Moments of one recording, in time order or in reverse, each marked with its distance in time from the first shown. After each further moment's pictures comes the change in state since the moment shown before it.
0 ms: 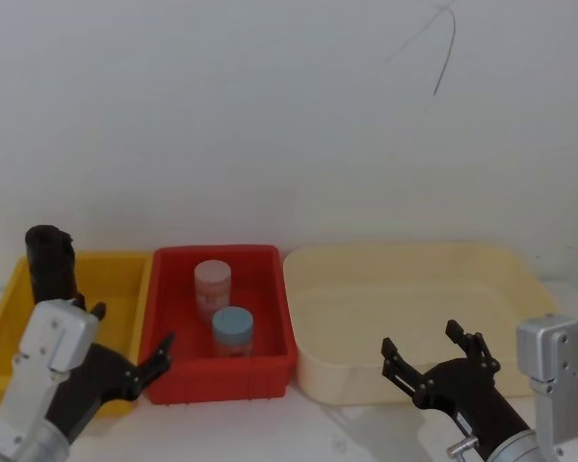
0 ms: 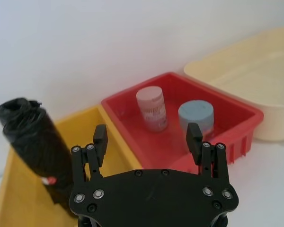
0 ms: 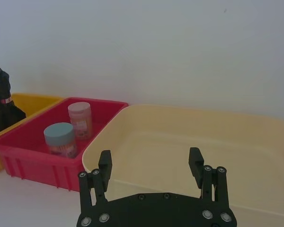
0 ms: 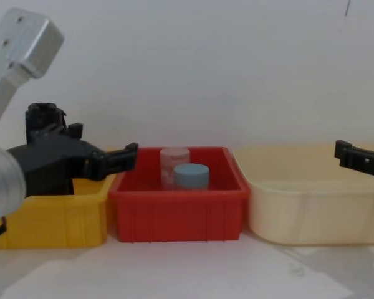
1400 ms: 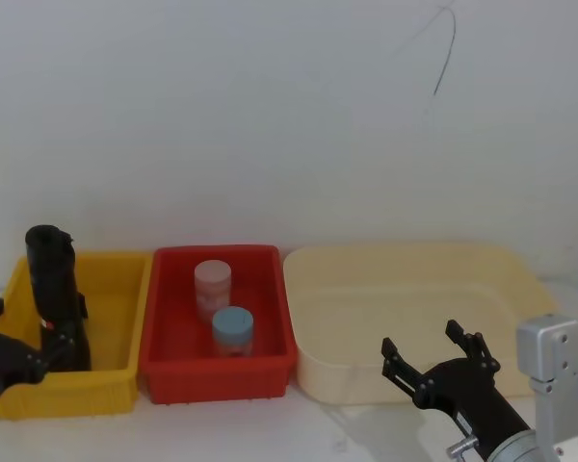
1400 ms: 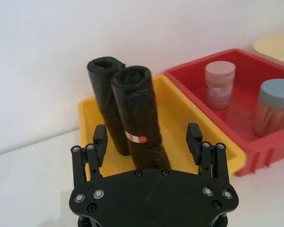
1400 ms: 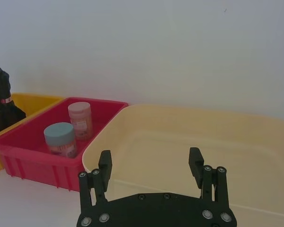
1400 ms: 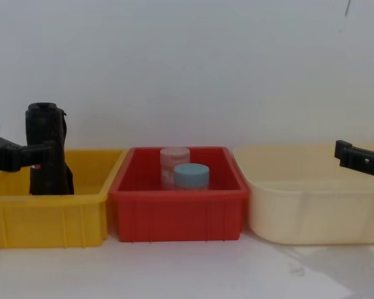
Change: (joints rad) left arm 0.031 0.062 -0.170 0.007 -0.085 0.097 -0.018; right arm 0.000 0.000 0.000 0.000 0.000 0.000 0.000
